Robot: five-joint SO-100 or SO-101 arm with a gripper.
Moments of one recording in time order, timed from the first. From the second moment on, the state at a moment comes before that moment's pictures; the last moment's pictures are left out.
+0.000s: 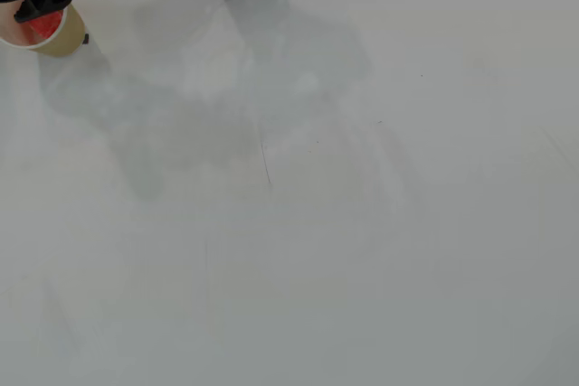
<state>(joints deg) 70.8 122.0 117.9 50.7 81.7</state>
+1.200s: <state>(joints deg) 34.6 135.9 128.4 49.0 81.7</state>
